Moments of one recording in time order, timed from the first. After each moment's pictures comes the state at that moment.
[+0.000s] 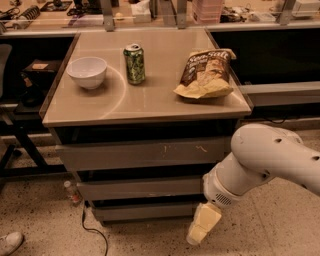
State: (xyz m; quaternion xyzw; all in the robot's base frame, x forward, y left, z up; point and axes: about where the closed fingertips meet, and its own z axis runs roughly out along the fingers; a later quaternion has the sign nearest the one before) arm 0.378 -0.108 0.668 -0.54 0.82 0.17 0.10
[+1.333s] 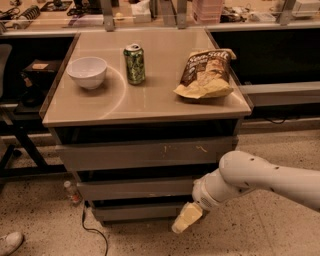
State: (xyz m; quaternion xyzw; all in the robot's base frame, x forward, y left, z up) arm 0.434 -0.086 0.554 -0.48 0.84 0.21 0.15
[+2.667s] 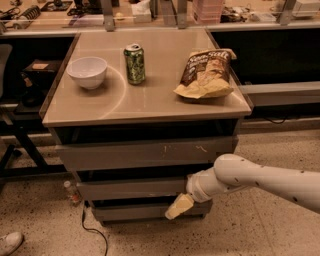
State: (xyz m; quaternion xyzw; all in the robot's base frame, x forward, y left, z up) arm 0.496 -0.073 0.498 -0.45 0.84 0.24 0.21
